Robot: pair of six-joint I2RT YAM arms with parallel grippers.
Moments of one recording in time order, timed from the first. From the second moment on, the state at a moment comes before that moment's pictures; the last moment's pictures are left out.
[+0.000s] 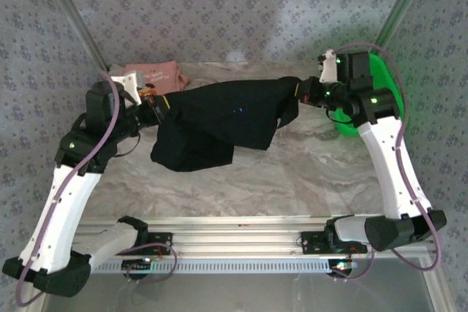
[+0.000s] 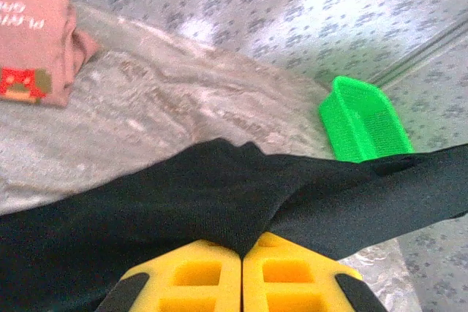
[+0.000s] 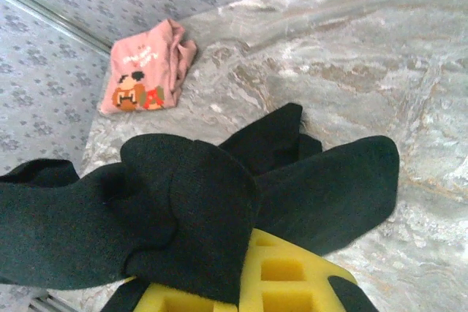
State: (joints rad) left arm -0.39 0.99 1.42 -0.85 0.11 -0.59; right arm 0.21 1.30 1.65 -1.00 -0.34 0.41
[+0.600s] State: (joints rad) left arm -0.43 1.55 2.02 -0.67 0.15 -0.44; right arm 0.08 1.58 2.23 -1.03 -0.30 0.37
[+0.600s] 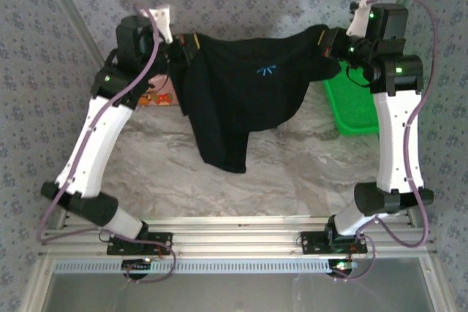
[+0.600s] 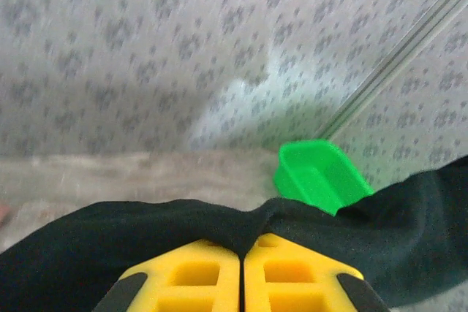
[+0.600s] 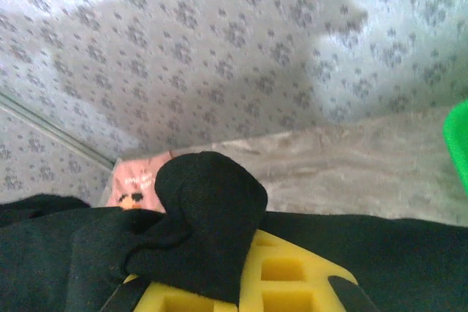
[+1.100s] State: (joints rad) left arm -0.33 1.39 1.47 -0.46 0.03 -0.40; right arm 0.46 1.47 1.89 -1.09 -0.43 0.34
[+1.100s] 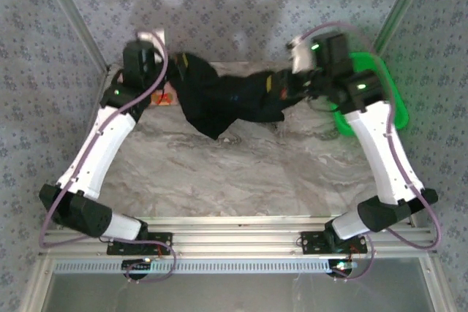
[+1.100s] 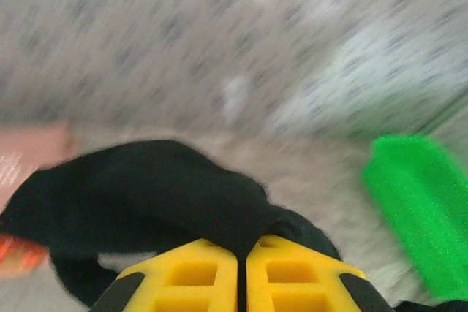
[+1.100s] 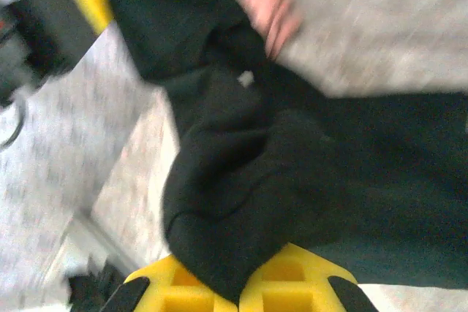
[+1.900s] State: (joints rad) left arm -0.15 0.80 0.86 -0.70 -0.01 -0.71; right arm 0.76 2.27 1.95 -0.86 -0.77 0.60
